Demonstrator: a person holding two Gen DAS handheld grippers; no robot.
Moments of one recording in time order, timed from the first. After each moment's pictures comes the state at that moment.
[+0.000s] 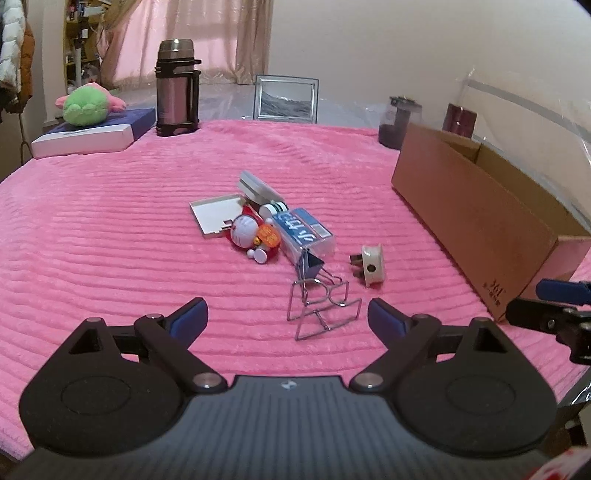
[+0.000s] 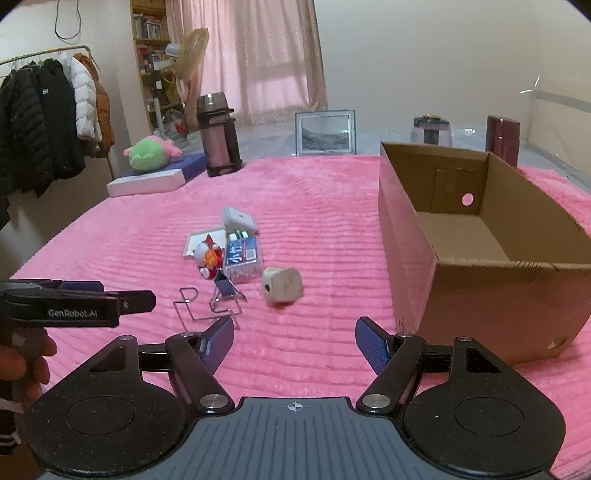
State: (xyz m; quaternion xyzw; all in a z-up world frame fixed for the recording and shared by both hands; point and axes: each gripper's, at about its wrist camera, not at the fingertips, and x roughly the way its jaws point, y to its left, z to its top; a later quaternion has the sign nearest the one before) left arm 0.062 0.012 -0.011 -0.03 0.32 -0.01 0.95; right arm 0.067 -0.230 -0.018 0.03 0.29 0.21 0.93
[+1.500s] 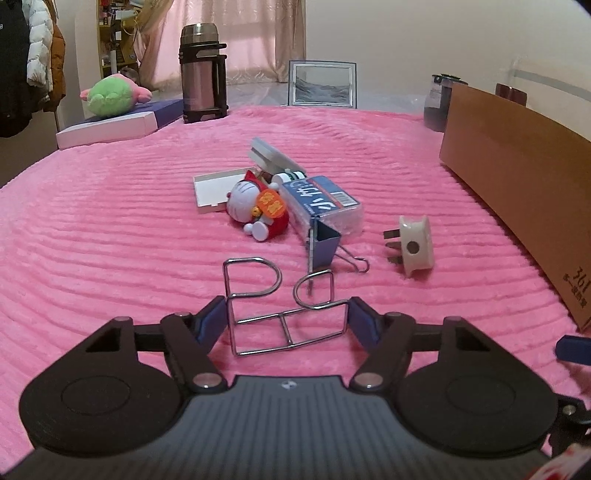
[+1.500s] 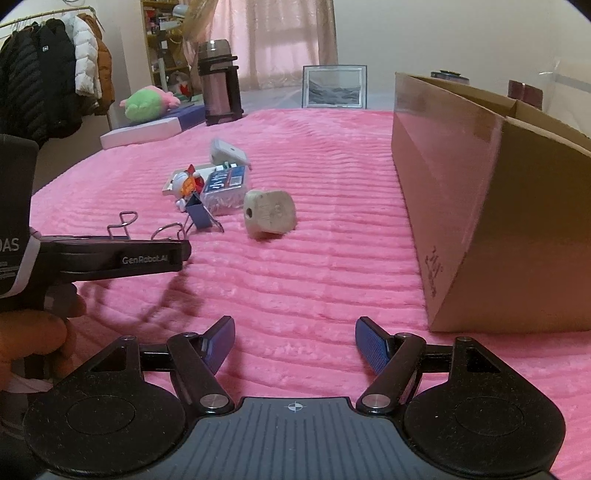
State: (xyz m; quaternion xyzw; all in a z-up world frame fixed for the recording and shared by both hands) left arm 0.117 -0.024 -0.087 -0.01 0.31 0.08 0.95; right arm 0.095 -0.222 -0.100 -0.01 0.33 0.22 0.92
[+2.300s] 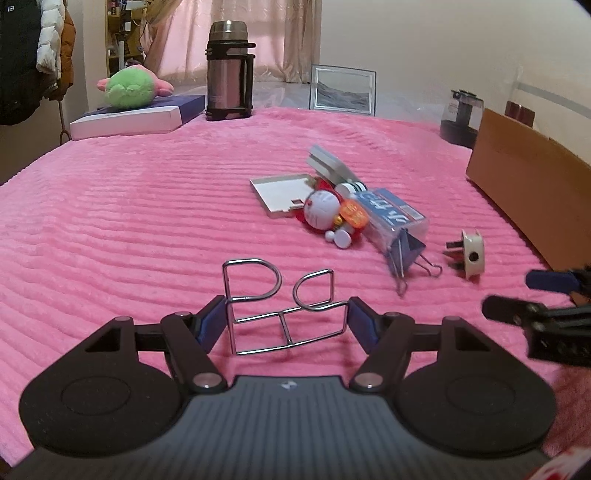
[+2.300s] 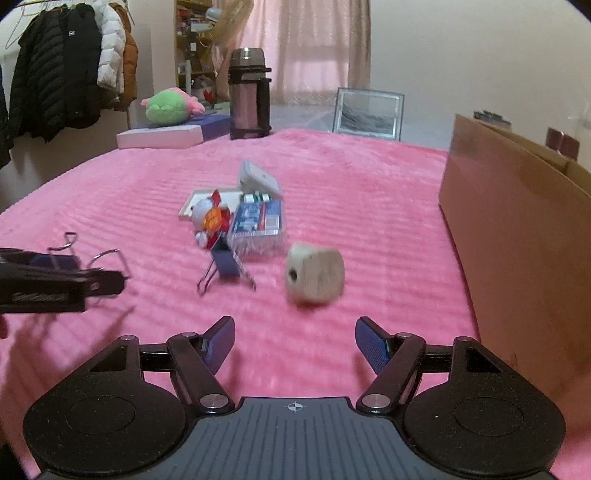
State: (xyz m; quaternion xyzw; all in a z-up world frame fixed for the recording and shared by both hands) left arm 0.096 0.060 -0.068 -0.03 0.31 0.06 0.95; right arm 0.144 -0.161 -0.094 -0.05 0.29 0.25 0.92
